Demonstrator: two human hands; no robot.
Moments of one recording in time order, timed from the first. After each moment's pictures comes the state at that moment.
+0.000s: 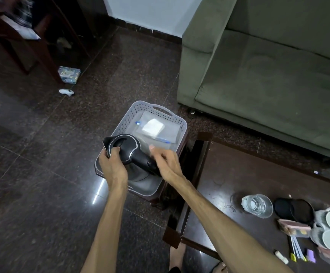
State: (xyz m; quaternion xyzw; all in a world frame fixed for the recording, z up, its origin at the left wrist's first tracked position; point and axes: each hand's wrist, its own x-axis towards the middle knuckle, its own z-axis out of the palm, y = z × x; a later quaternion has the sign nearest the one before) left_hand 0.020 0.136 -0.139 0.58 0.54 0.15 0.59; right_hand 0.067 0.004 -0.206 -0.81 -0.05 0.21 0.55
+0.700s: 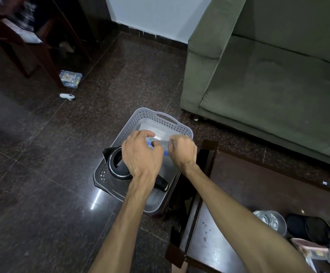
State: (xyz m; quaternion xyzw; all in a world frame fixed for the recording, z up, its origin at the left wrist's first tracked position) left_hand 0.088 0.108 -0.140 0.89 0.31 0.13 0.30; right_hand 0.162 0.006 -0.248 -0.96 -0.10 0.06 0.24
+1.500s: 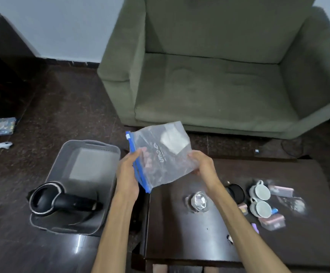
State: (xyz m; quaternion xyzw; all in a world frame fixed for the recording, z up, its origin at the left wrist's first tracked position) left_hand 0.104 -0.073 -0.087 0.49 0.34 -0.11 0.79; right_hand 0.095 -0.283 -0.103 -0.62 0.29 0.11 0.72
